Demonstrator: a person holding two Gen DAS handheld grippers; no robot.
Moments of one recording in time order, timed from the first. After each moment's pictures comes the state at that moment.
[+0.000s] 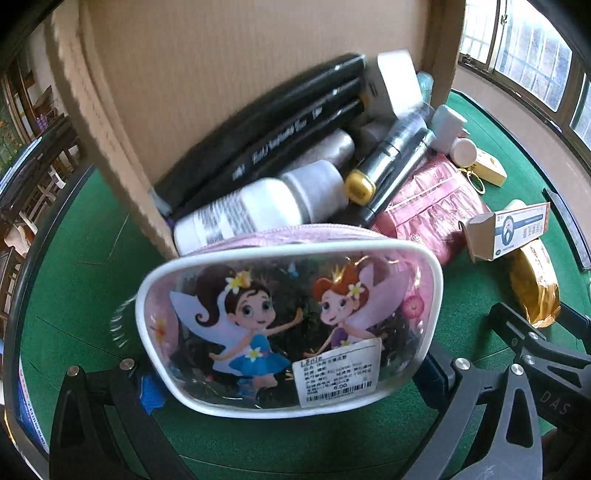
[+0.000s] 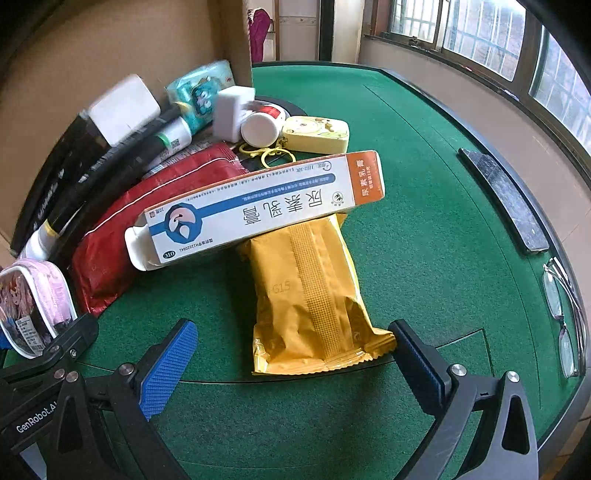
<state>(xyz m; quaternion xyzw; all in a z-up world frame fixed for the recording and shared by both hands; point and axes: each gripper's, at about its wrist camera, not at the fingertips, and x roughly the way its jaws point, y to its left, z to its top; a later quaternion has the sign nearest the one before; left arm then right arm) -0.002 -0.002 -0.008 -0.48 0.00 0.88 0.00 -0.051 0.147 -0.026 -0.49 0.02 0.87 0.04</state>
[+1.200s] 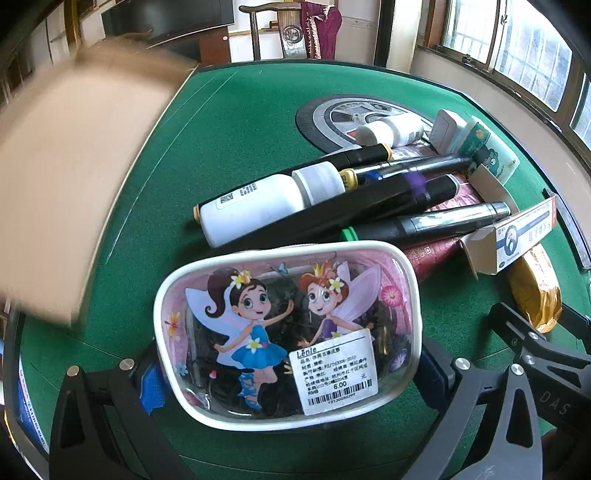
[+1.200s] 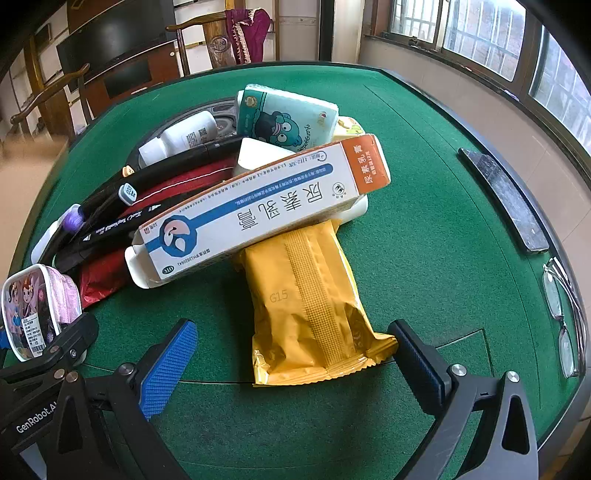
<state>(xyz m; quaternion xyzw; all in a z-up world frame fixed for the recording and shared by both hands) -0.009 -0.007 -0.006 -0.48 0.00 0.88 0.00 -0.051 0.148 -0.025 -0.49 0.02 0.87 0.04</state>
